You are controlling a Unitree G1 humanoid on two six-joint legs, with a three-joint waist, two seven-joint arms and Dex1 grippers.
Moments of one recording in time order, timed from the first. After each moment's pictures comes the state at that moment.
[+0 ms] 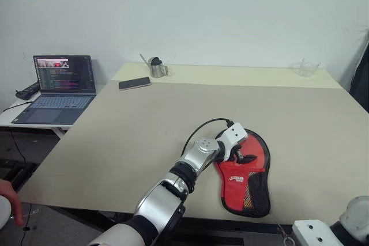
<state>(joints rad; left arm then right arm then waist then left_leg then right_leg) -0.95 -0.12 -0.32 1.04 0.05 -0.01 -0.73 0.40 -1.31 0.01 -0.66 0.29 0.38 1.33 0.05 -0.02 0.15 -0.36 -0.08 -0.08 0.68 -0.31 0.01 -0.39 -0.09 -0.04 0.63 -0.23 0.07</state>
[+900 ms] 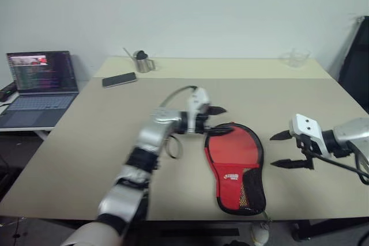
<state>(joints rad) -0.80 0.38 -0.14 0.28 -0.21 0.32 -1.20 -0.58 -1.01 0.16 0.15 0.22 0.35 1.33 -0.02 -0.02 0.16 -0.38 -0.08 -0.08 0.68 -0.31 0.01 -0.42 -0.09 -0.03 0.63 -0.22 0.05</state>
